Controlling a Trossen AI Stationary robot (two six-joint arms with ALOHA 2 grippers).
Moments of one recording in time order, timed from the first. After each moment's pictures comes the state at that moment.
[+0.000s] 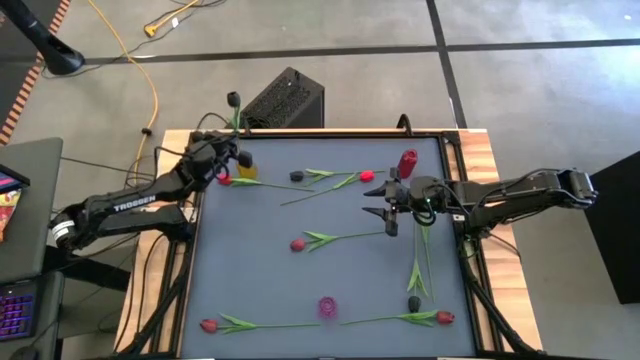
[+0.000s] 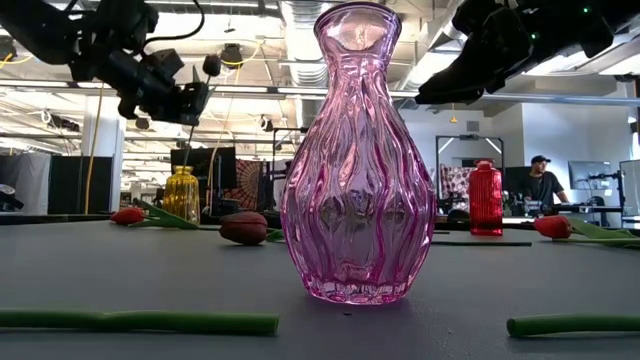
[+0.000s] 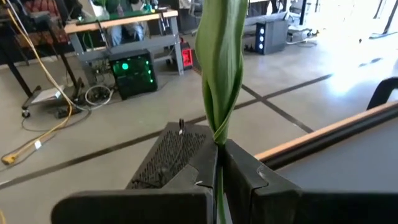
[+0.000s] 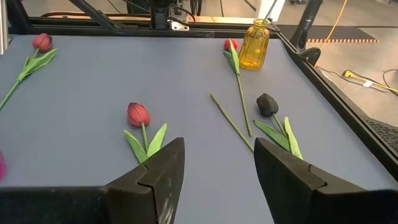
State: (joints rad) left arm 0.64 0.85 0.38 0.25 -0.55 -0.05; right arm -0.01 1.00 0.55 0.08 0.16 -0.03
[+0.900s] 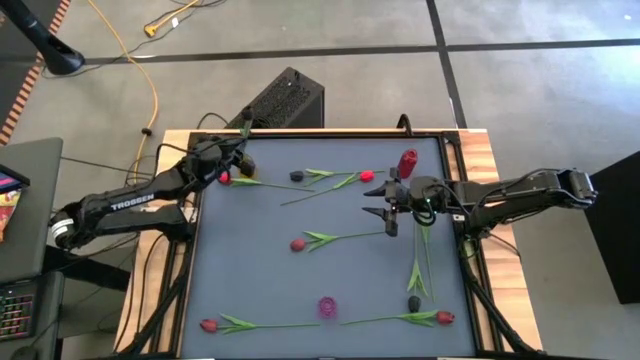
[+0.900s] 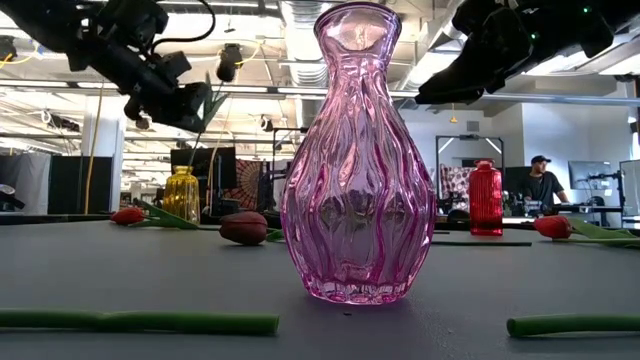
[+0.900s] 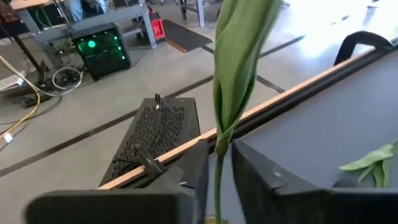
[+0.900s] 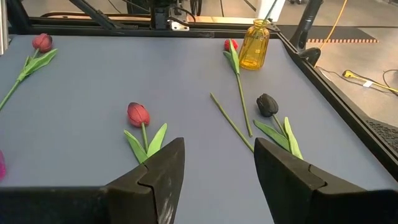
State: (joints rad) left arm 0.61 0.85 0.47 0.00 -0.46 -0.07; right arm -0.01 1.00 0.55 0.08 0.16 -0.03
